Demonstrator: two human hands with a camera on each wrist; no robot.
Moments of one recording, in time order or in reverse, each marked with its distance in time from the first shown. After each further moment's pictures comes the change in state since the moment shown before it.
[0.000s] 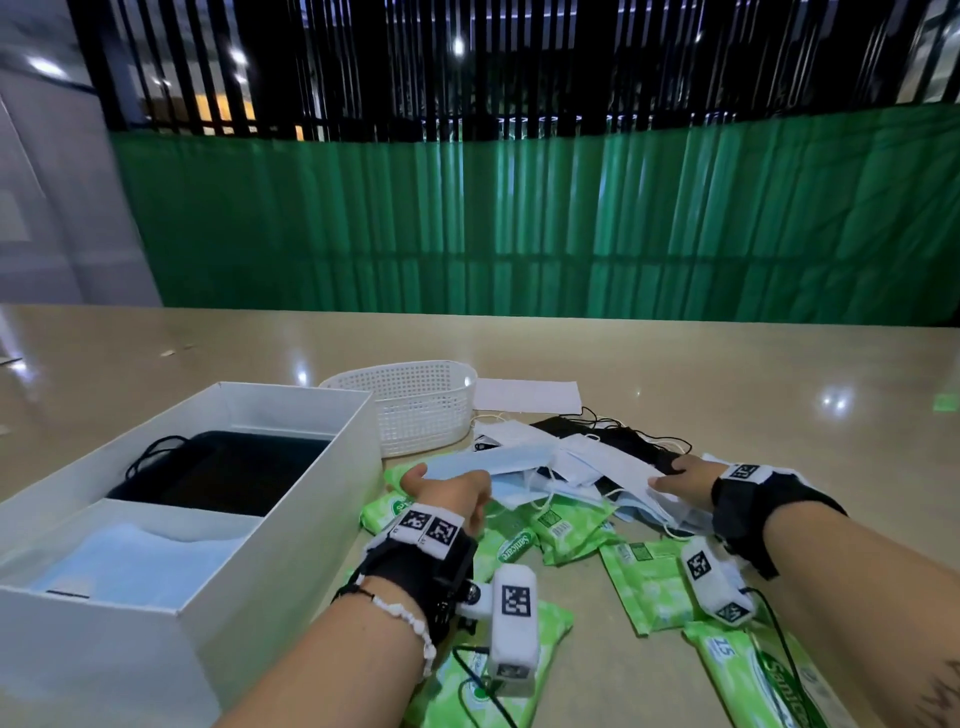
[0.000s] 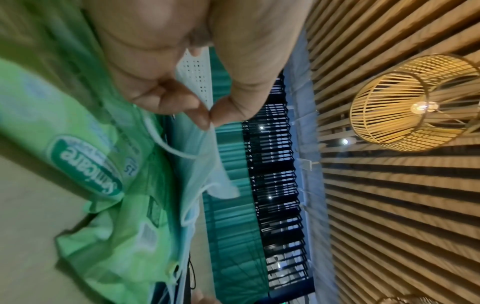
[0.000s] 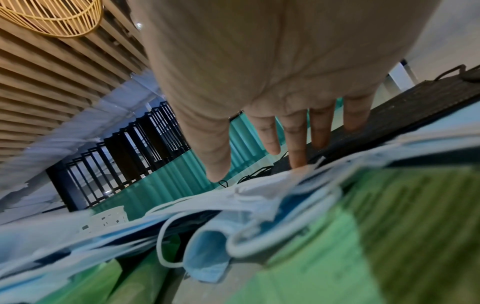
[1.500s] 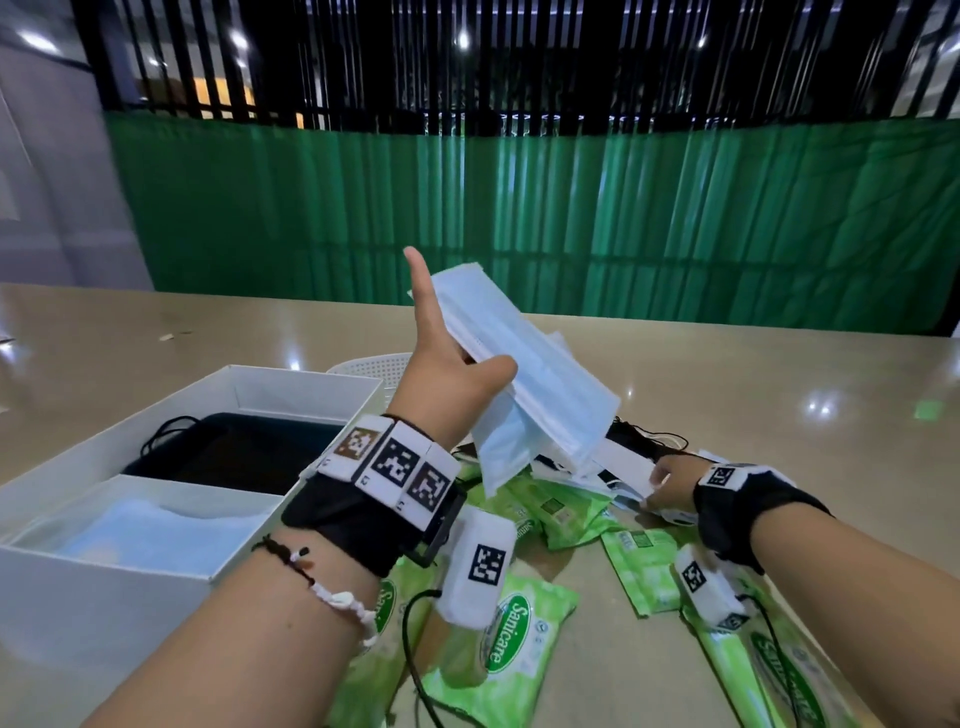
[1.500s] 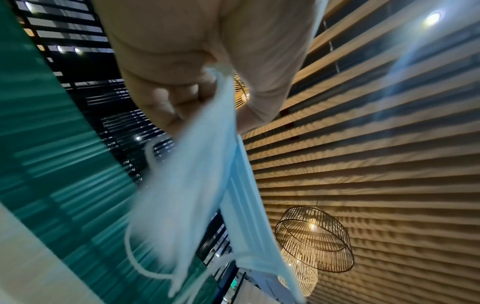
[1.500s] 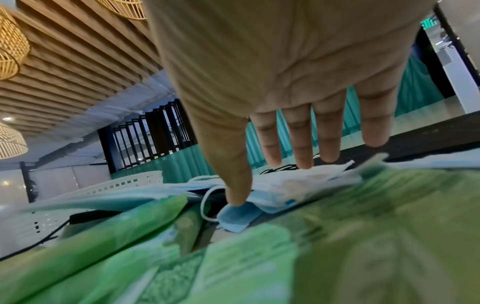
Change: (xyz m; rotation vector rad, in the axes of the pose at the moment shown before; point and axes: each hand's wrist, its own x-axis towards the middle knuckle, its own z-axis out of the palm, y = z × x) left_hand -0.089 0.095 -0.031 0.339 -0.256 0.839; right_hand -0.032 -0.022 0.003 -0.186 0.018 -0.046
